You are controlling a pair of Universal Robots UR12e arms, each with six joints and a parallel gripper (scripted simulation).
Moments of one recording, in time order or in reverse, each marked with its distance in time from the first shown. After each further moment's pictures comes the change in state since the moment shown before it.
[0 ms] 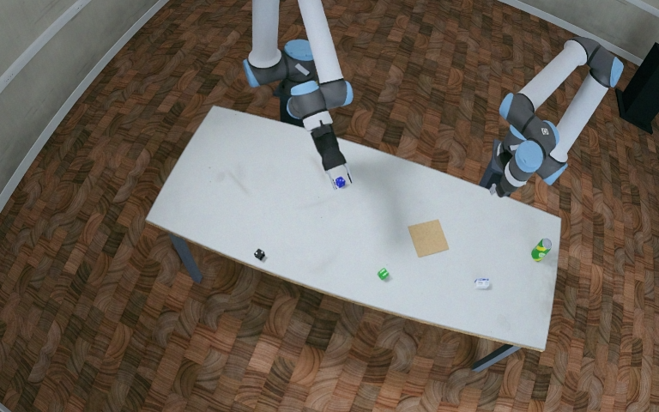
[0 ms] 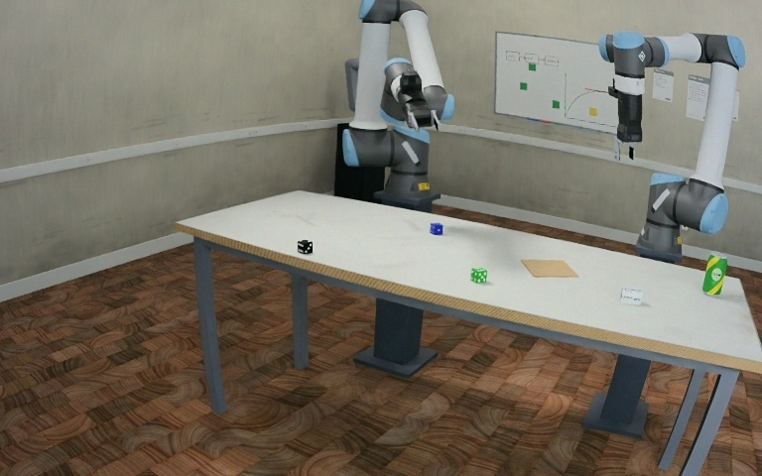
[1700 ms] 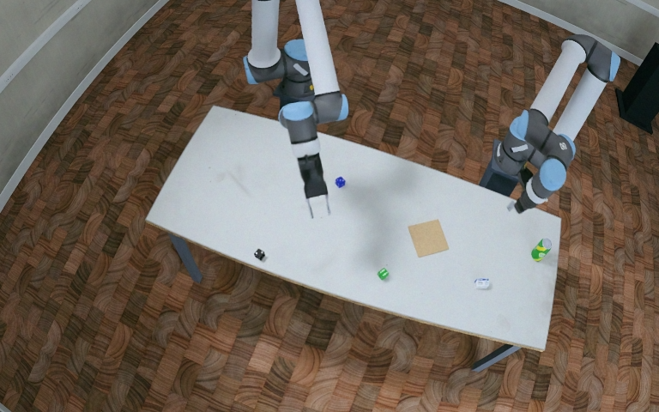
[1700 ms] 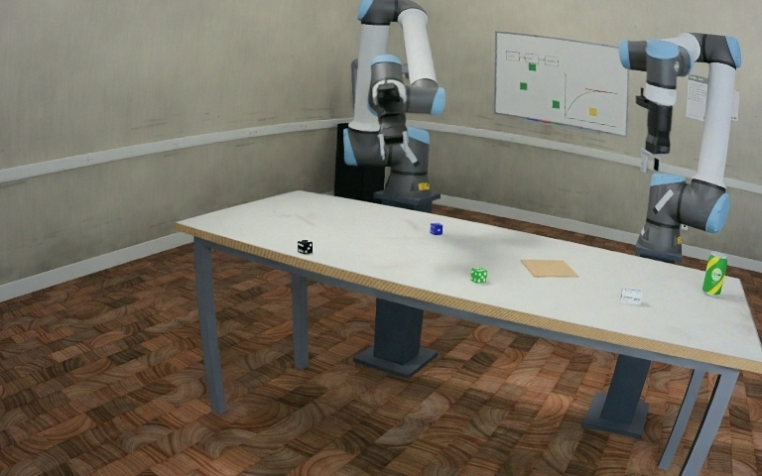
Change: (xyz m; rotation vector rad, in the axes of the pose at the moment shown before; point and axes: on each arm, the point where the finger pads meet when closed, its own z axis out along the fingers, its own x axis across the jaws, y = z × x) left arm 0.046 0.083 0.009 0.009 -0.045 -0.088; right arm 0.102 0.019 0.065 -0.254 0.151 0.148
